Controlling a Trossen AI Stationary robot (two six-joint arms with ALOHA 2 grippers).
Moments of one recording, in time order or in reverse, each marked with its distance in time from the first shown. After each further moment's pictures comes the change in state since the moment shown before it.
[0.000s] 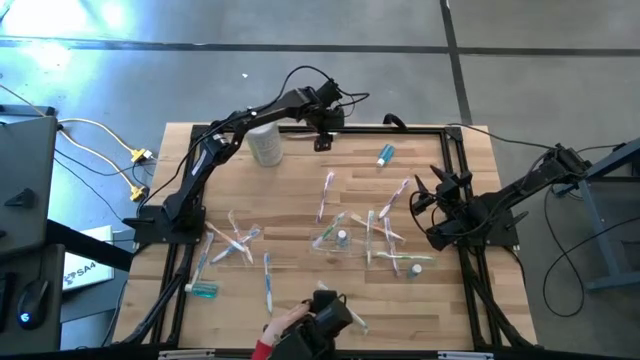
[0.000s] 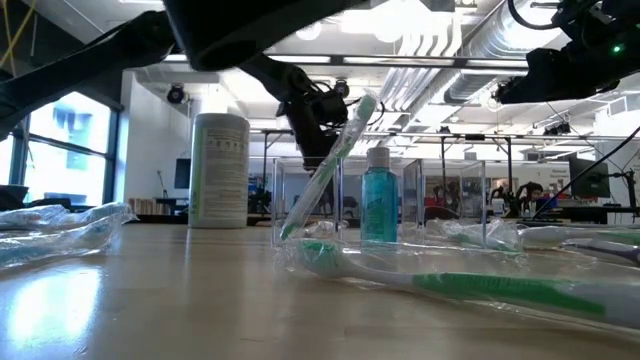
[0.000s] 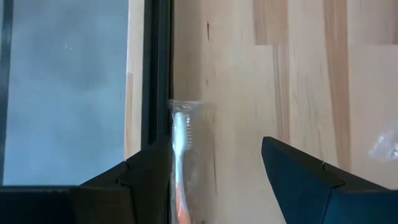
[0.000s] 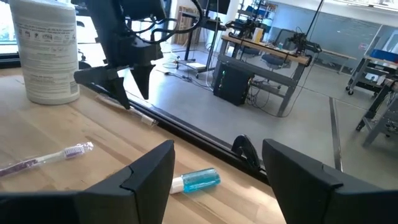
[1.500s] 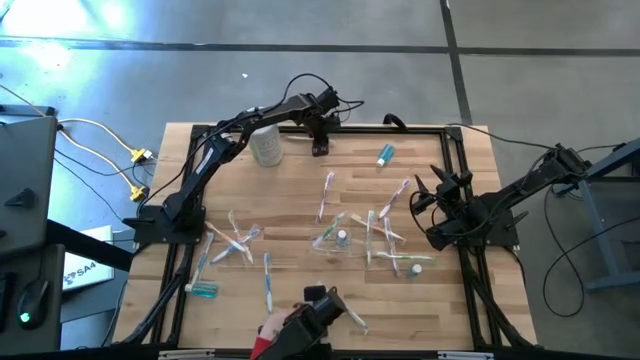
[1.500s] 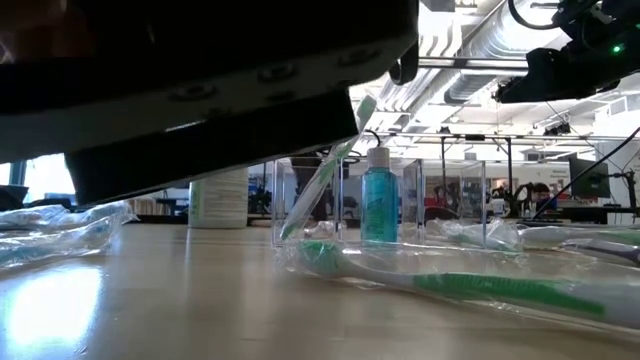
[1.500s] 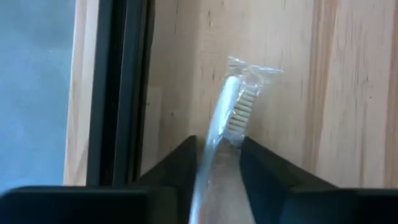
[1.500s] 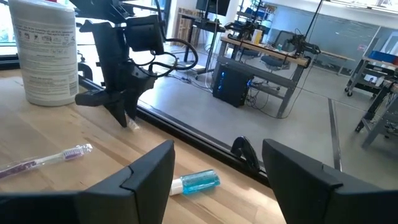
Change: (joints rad) left arm 0.038 0.100 0.002 -0.033 -0.011 -0.073; right arm 0.000 0.000 0.000 0.000 0.008 0.000
